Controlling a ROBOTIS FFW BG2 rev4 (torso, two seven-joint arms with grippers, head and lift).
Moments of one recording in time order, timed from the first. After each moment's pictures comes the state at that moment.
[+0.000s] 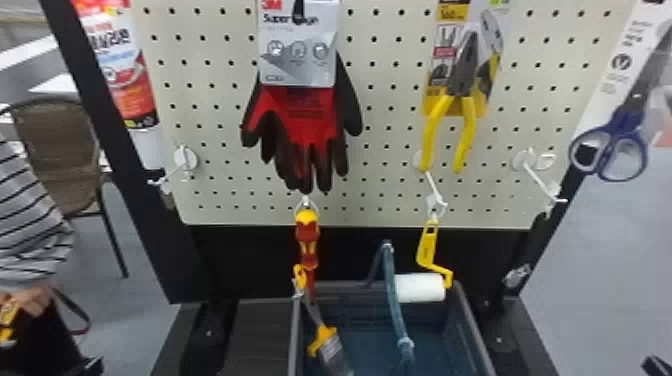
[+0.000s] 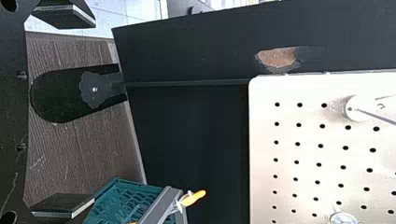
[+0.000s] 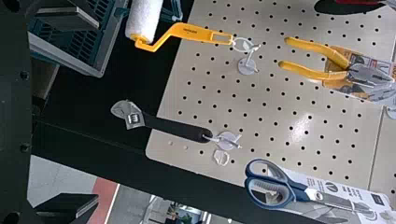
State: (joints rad) left arm 0.55 0.00 0.33 -2.06 0.03 0.19 -0.58; right arm 0.74 -0.01 -0.21 -2.10 0.12 -0.34 0.25
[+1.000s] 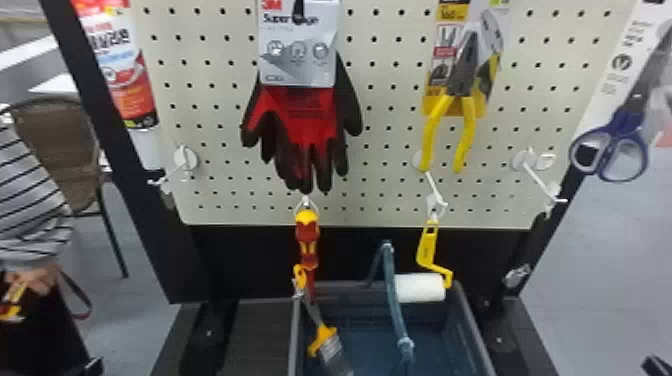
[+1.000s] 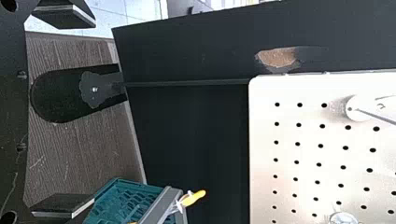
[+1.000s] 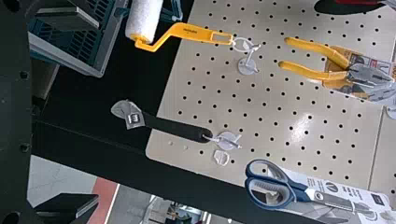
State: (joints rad) left arm 0.55 0.00 0.33 -2.06 0.03 0.19 -0.58; right arm 0.74 -0.01 -0.21 -2.10 0.12 -0.34 0.25
